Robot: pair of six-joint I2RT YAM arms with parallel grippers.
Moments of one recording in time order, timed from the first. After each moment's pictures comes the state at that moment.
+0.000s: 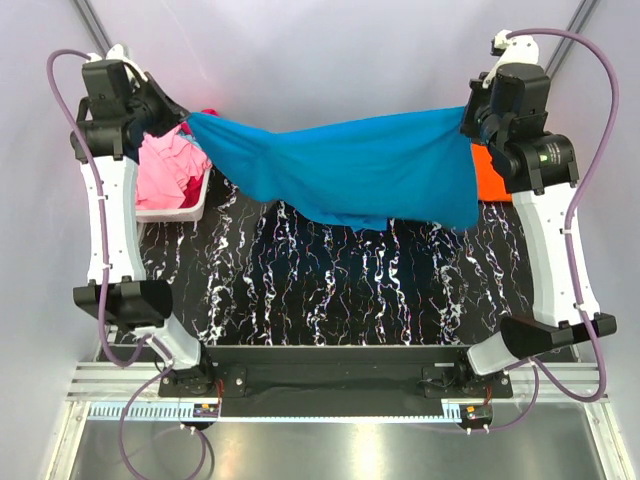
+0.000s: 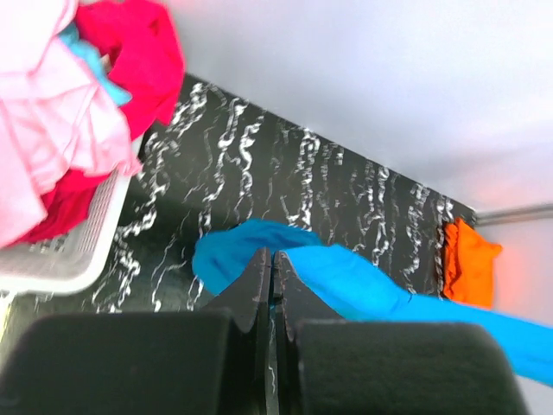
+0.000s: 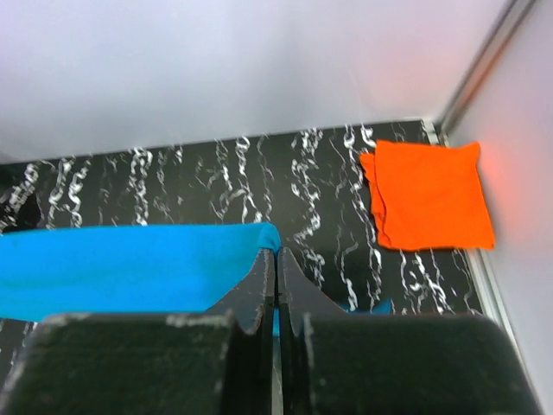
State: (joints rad) left arm 0.11 1.66 2.14 -0.90 0.23 -0.52; right arm 0.24 1.51 2.10 -0.85 0.30 0.15
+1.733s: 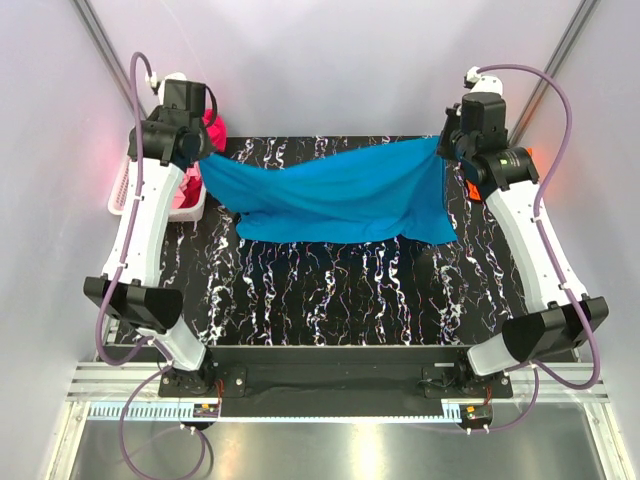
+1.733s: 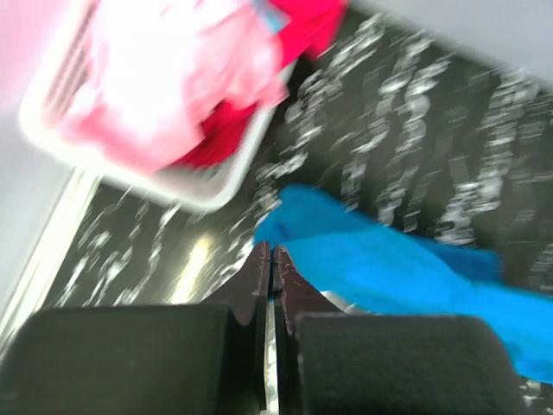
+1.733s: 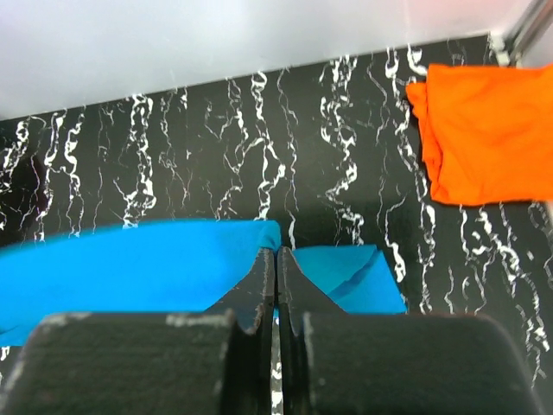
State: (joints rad) left arm -0.19 1.66 2.08 -1.11 -0.43 -0.42; right arm 0.24 1.49 1.74 -0.66 0.25 0.27
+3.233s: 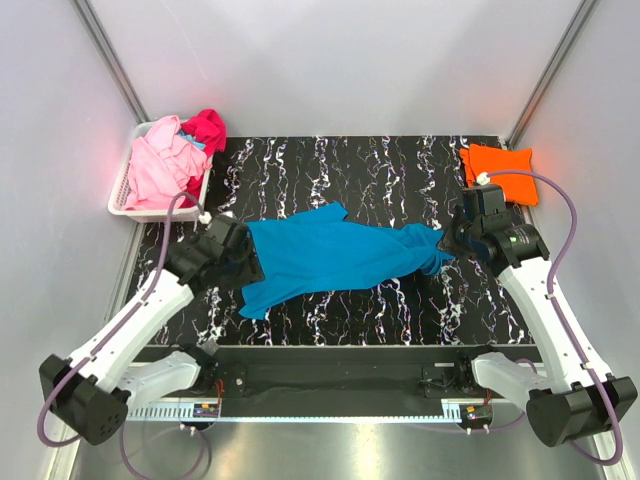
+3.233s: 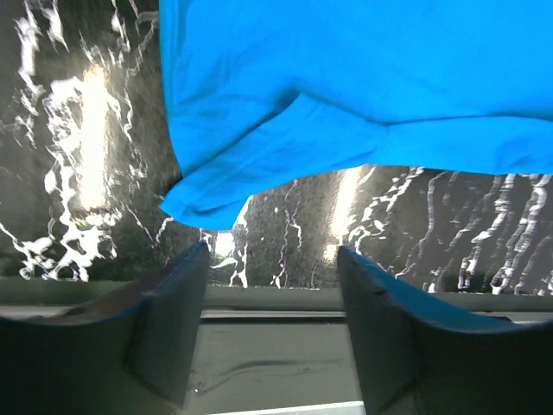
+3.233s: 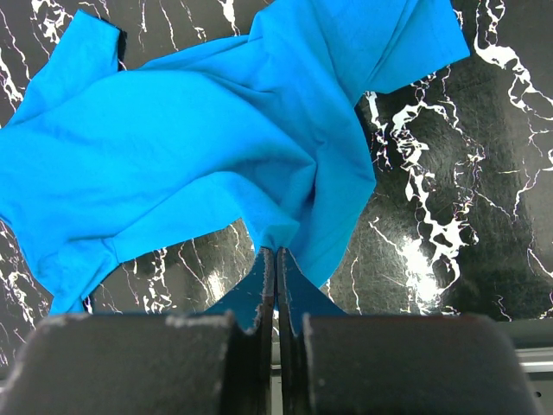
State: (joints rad) left arm -0.52 1.00 0.97 -0.99 -0.13 -0.78; right arm 0.24 1.05 1.13 -0.94 0.08 0.61
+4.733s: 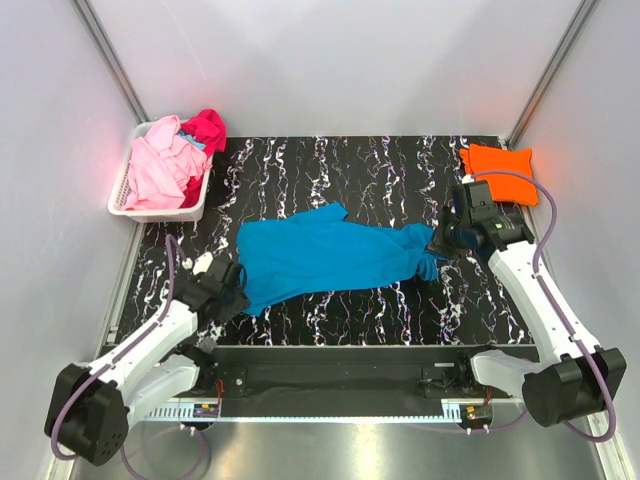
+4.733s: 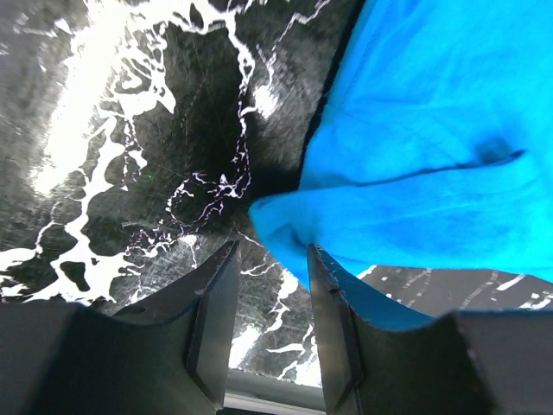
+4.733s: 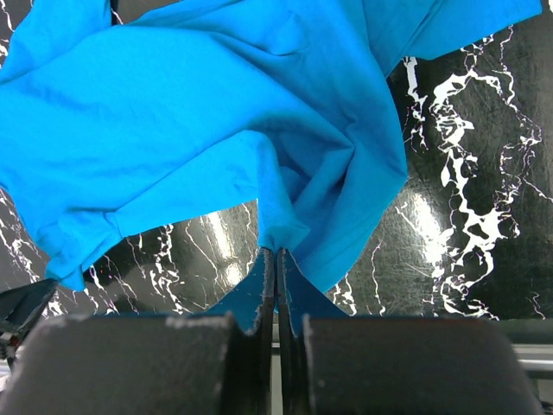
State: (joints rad) left arm -0.44 0.92 0.45 -0.67 -0.23 -1.02; right arm 0.24 1.15 1.12 -0.92 -0.02 0.62
